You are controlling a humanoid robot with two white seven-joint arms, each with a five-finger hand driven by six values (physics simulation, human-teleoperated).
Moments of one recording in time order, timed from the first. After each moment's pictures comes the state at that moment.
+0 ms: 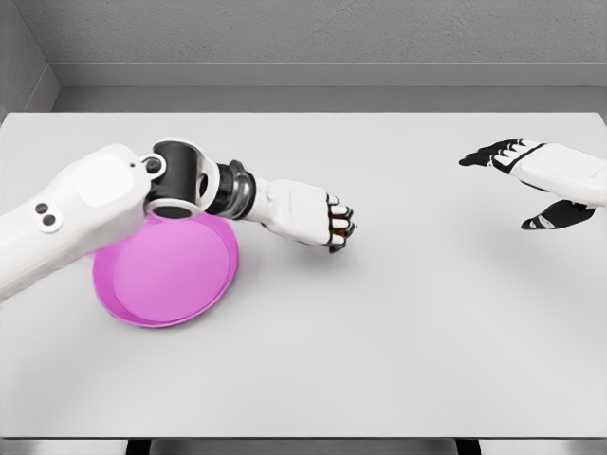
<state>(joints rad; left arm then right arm) -1.08 0.46 -1.21 -1.45 -0.71 -0.61 -0.54 -0.27 -0.91 0.15 -1.69 0.24 -0.41 0.61</state>
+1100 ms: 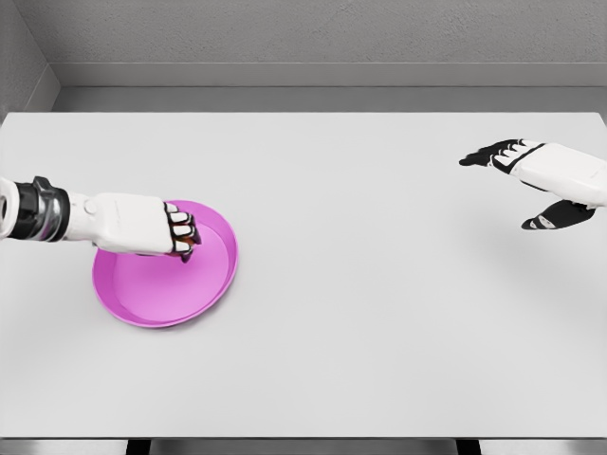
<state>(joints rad) -0.95 1.01 -1.13 -1.70 -0.58 -0.61 -0.55 -0.27 -0.91 0.15 -1.69 0.24 -0.41 0.61</state>
